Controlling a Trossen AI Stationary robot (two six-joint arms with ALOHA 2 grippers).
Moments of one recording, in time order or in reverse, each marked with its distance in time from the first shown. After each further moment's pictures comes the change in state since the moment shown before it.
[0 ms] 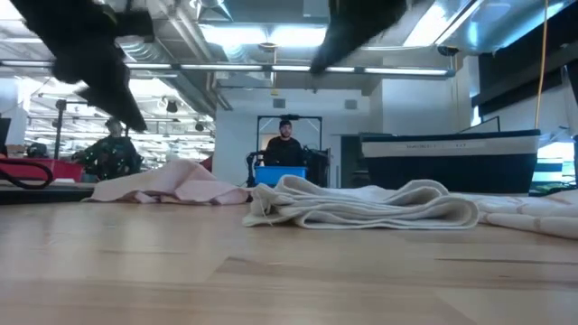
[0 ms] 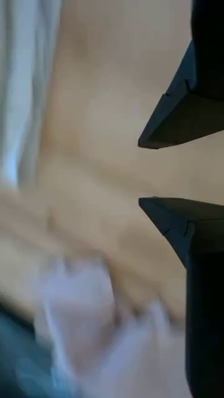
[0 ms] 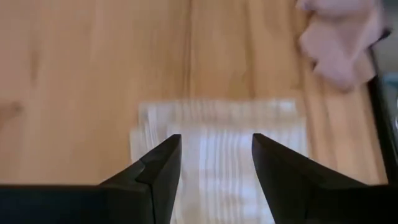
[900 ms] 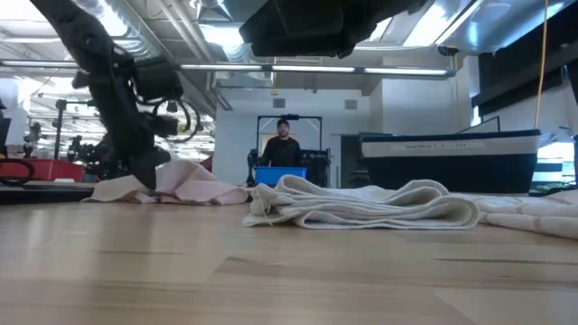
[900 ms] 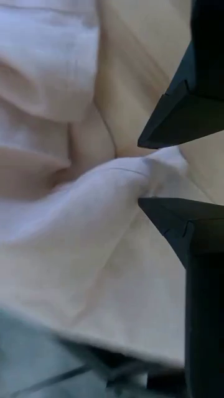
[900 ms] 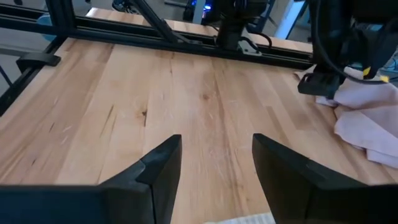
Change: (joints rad) left arm 0.962 0.019 -0.273 0.469 0.208 0.592; right arm 0.038 -0.010 -0.382 1.004 0.012 -0.110
